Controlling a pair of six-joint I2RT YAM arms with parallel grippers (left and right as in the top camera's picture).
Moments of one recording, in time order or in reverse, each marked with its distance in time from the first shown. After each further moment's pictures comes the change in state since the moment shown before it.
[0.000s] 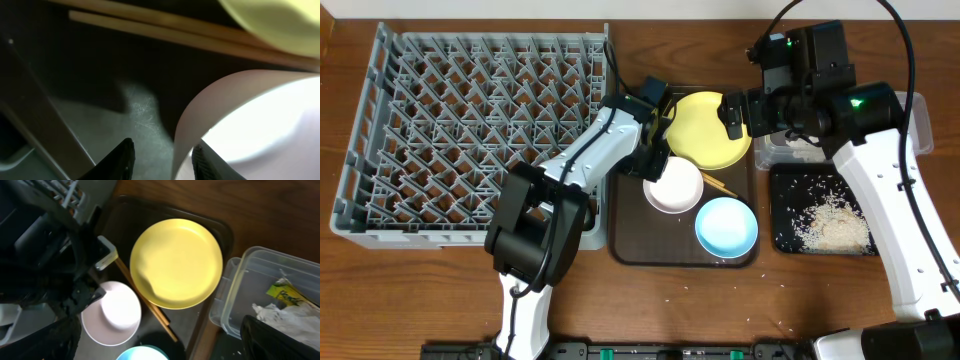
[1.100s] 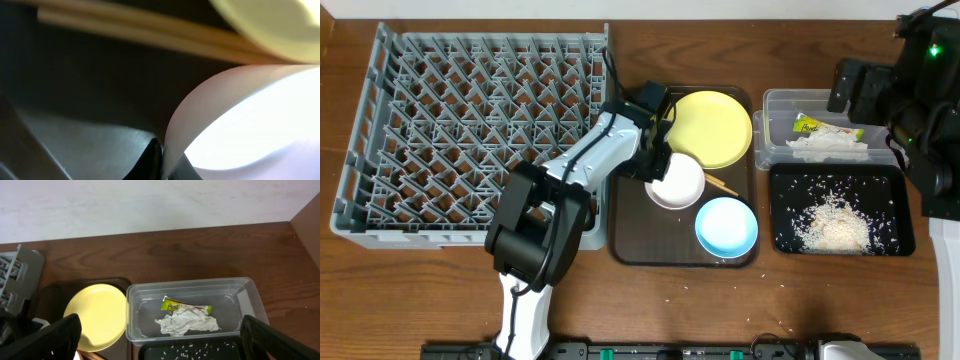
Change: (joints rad) left arm 0.000 0.001 -0.053 0.078 0.041 -0.038; right arm -0.221 -0.266 0.077 -0.001 0.274 0.090
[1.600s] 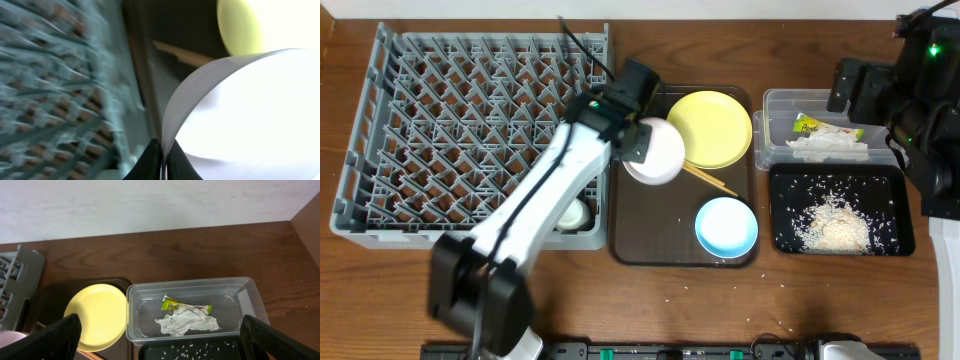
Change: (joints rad) left arm 0.000 -0.348 -0.003 -0.083 -0.309 -0.045; right arm 0.000 0.000 0.000 0.000 0.000 0.003
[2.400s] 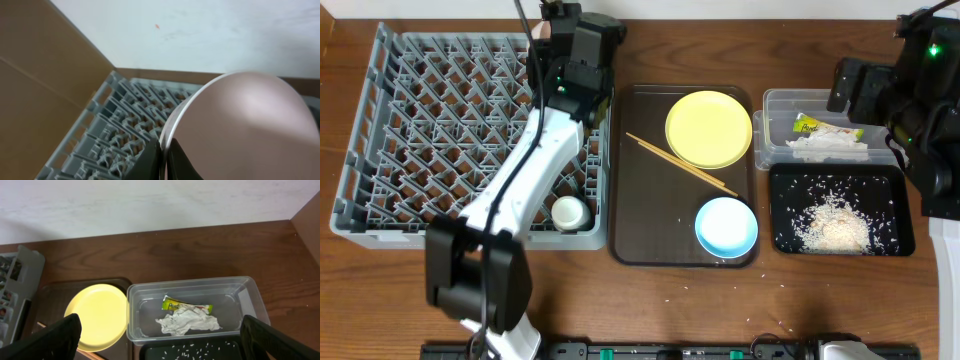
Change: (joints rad) left arm 0.151 0.068 0.002 0.647 -0.778 0.189; right arm 0.000 0.000 0.000 0.000 0.000 0.004
